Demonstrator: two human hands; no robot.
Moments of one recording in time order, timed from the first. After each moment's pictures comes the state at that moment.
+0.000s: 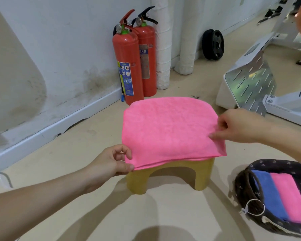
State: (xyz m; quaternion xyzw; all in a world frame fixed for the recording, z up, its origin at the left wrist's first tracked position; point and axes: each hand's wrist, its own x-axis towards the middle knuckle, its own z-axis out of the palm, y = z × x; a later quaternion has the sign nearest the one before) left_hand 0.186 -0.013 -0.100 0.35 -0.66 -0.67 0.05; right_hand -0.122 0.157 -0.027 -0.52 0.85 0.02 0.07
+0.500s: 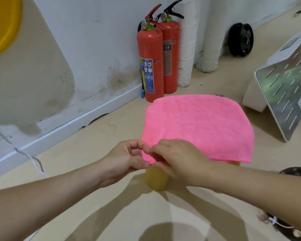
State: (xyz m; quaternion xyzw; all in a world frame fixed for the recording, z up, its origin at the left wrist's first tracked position) left_hand 0.203 -0.010 -0.082 0.34 -0.56 -0.75 0.10; right_hand 0.038 0.093 -0.083 -0.78 0.58 -0.22 0.02
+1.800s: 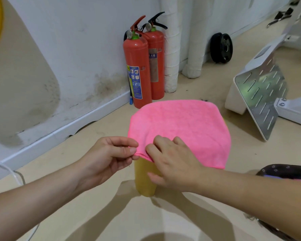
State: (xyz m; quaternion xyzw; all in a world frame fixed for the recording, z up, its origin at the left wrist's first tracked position) left_hand 0.194 0.000 -0.036 0.37 -0.51 -0.76 0.17; right_hand 0.037 0.108 -0.080 -0.72 0.68 -0.06 -0.14
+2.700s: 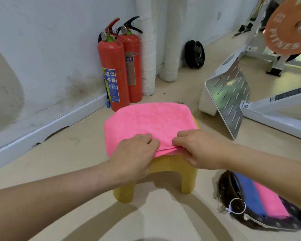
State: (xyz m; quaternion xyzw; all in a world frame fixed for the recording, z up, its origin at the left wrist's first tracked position) left_hand 0.104 0.033 -0.065 0.13 -0.99 0.04 0.07; right_hand -0.067 0.161 -0.041 -0.71 0.70 0.00 0.02
